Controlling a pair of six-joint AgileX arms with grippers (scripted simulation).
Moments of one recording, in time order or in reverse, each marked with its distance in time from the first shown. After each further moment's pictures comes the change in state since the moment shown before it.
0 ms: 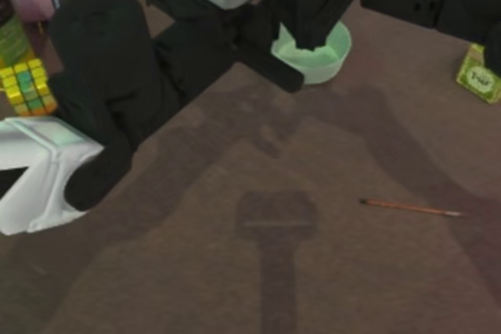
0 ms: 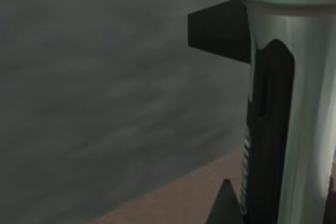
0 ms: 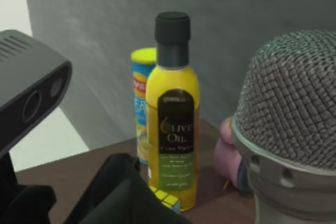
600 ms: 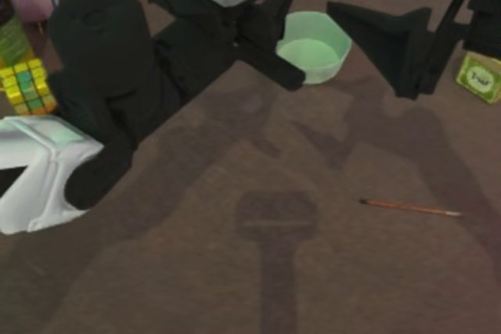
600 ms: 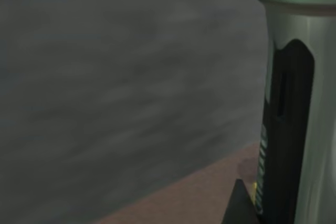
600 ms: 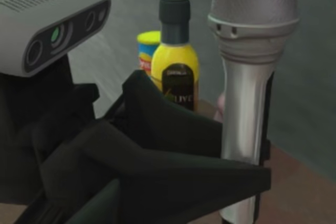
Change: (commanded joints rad) left arm 0.000 0.000 0.000 0.000 0.000 0.000; right arm -0.145 -0.278 -0.226 -0.051 -0.150 -0.007
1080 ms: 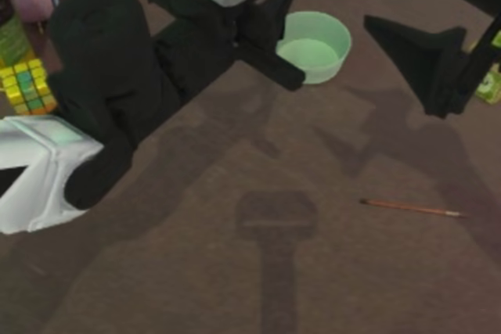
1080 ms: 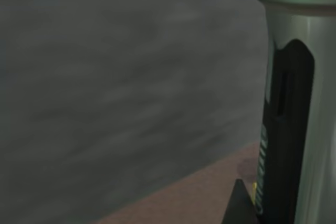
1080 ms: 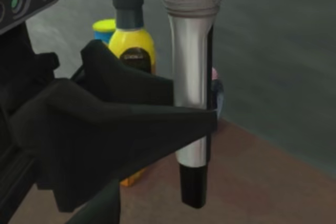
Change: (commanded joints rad) left arm 0.000 0.000 0.000 0.000 0.000 0.000; right arm -0.042 -0.133 -0.103 -0.049 0.077 0.003
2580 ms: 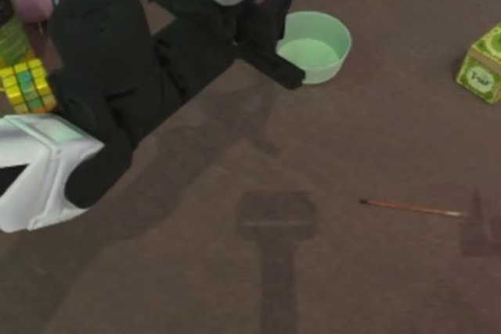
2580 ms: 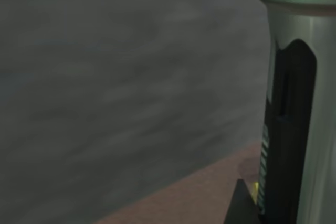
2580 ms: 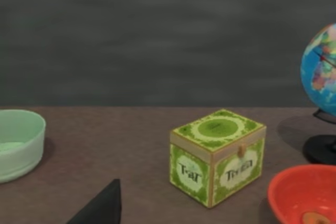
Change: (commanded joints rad) left arm 0.003 0.004 0.003 -0.001 0.003 0.001; right arm -0.319 -1.154 -0.765 -0.331 0.602 -0.002
